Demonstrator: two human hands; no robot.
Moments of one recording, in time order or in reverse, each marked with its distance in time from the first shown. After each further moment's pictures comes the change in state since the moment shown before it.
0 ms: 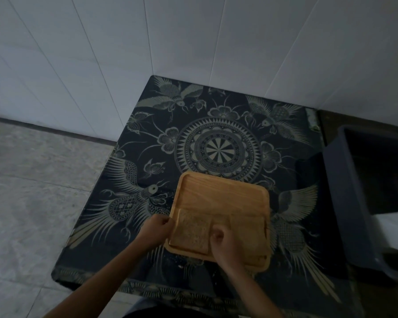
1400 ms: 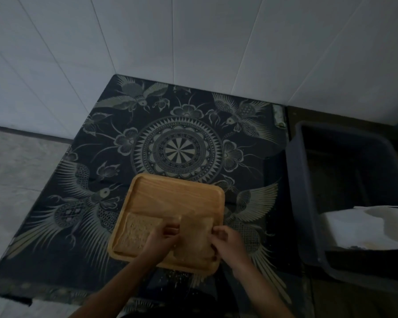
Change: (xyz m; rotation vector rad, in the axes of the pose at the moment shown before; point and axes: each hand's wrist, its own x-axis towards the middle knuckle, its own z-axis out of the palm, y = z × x) left_hand 0.005 0.079 0.152 -0.381 -0.017 -0.055; right_hand 0.045 0.086 -0.136 0.393 -0.176 0.215
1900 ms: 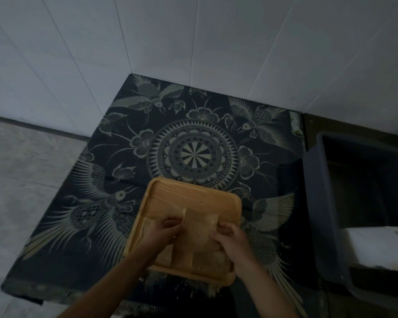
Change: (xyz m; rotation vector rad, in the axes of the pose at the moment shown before) left_hand 0.015 0.022 -0.054 -0.250 -0.025 -0.099; right_hand 0.010 -0.040 0.038 0.198 -0.035 0.097
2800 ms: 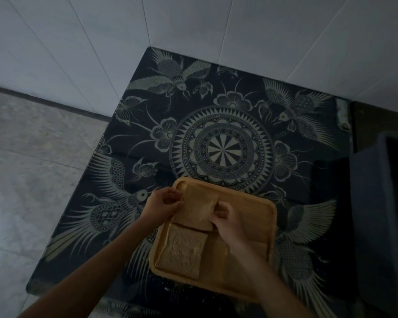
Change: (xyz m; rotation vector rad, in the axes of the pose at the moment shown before) left_hand 0.075 0.050 -0.092 0.368 0.129 0.163; right_hand 0.084 -0.027 0.103 -0.279 0.052 -0.087
